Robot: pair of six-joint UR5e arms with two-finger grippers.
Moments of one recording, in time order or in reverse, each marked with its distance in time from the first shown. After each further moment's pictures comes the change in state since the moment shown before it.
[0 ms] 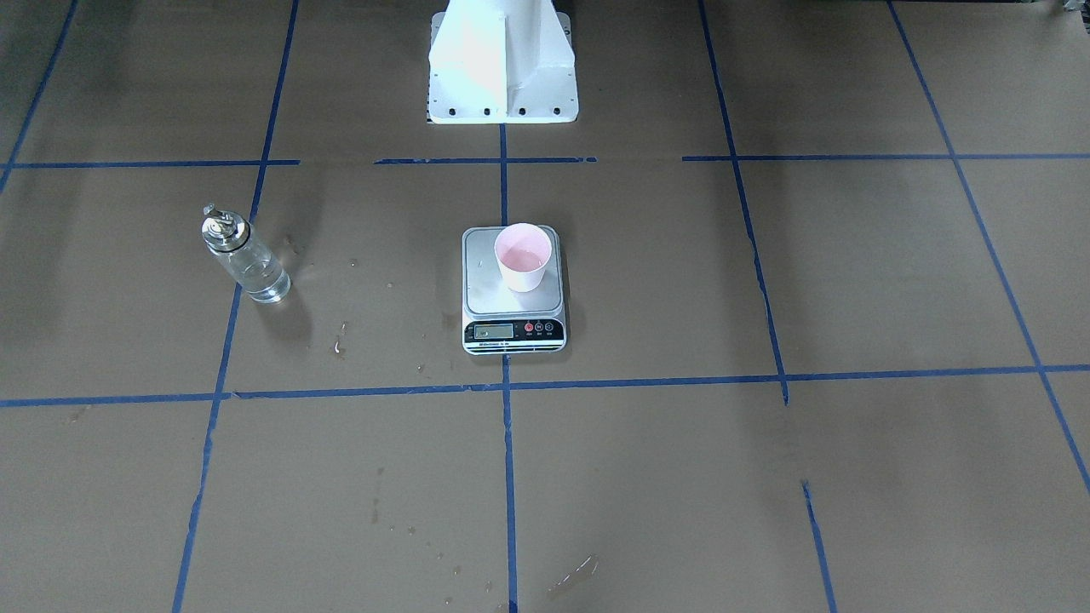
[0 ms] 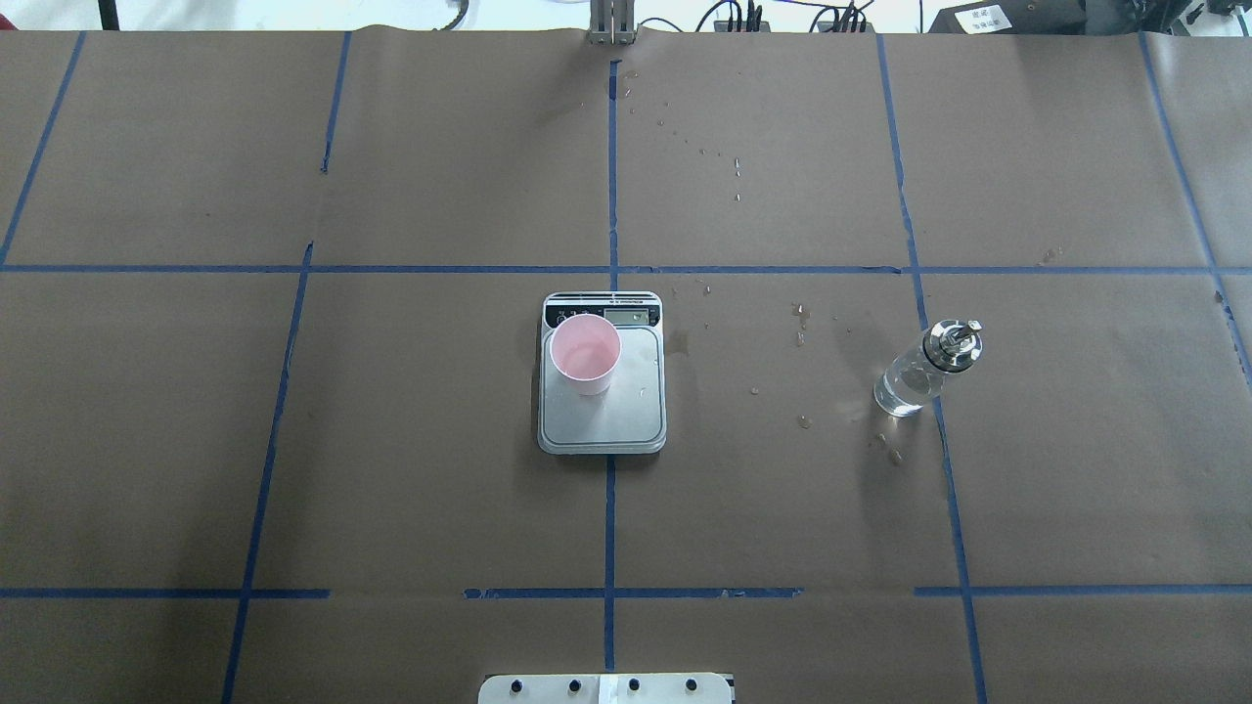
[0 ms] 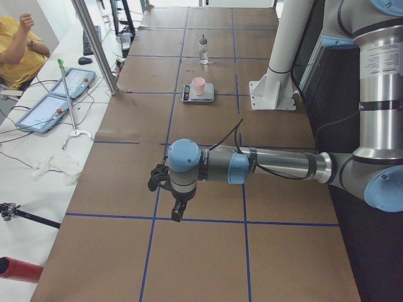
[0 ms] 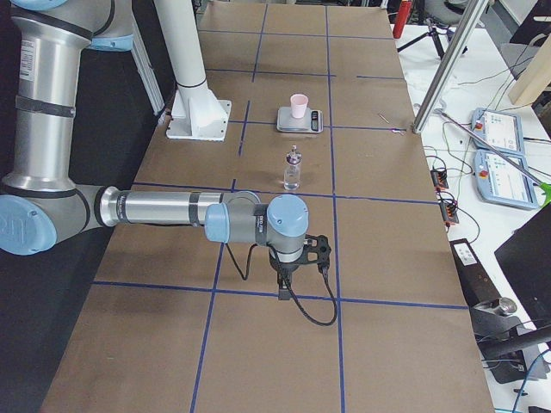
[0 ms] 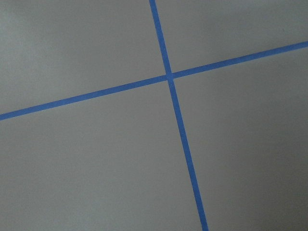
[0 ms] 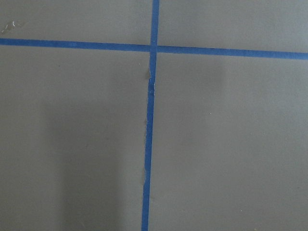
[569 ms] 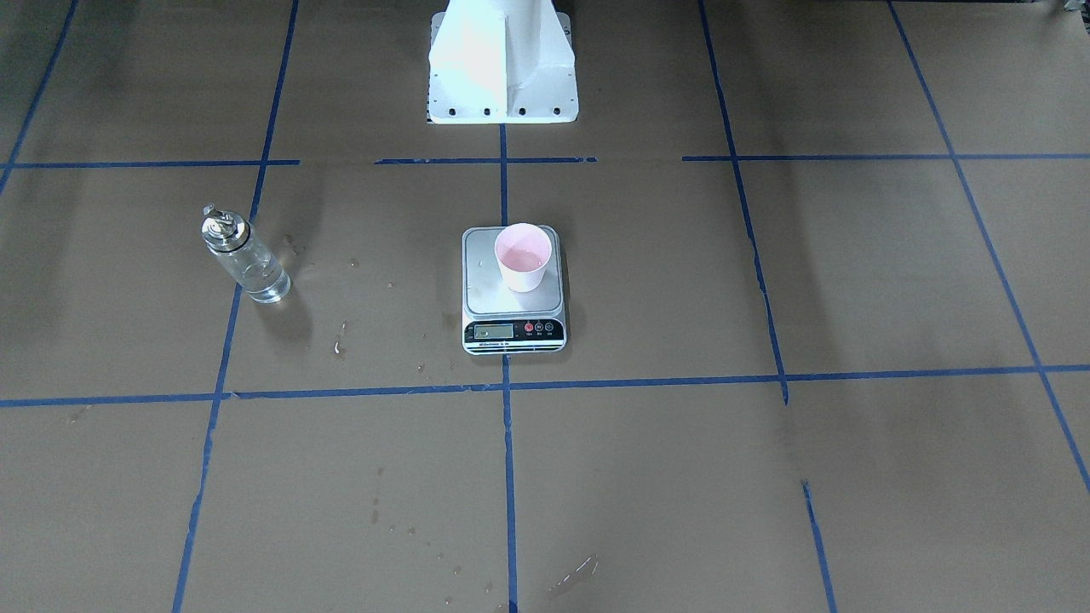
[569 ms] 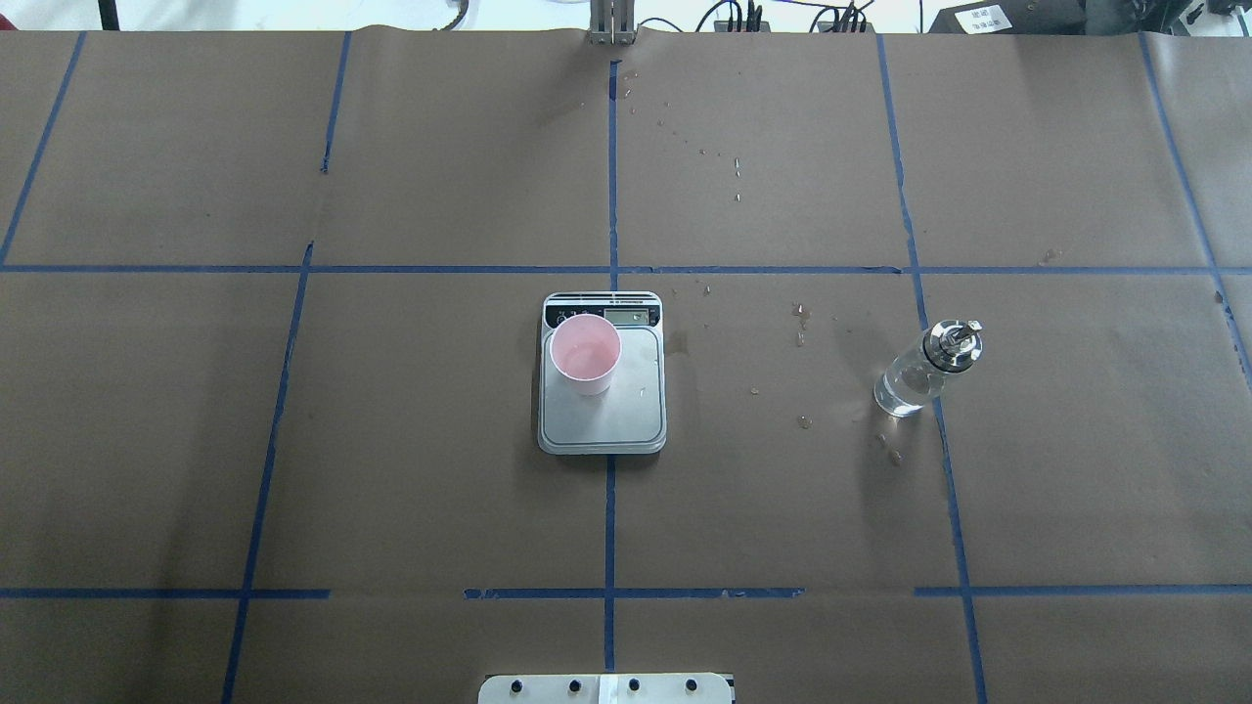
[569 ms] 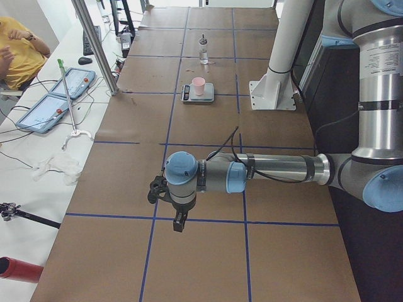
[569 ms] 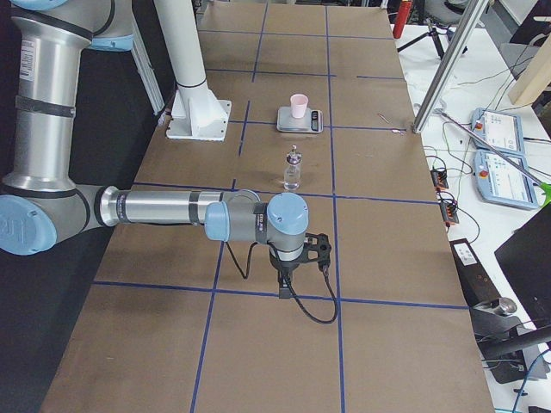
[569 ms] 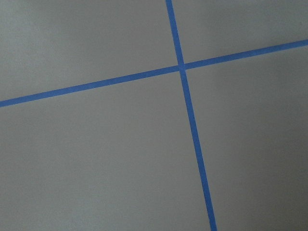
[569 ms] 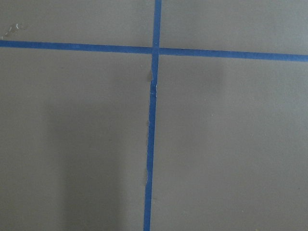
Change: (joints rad) left arm -0.006 -0.019 0.071 0.000 0.000 -0.001; right arm 0.000 0.000 0.006 -0.001 0.001 0.003
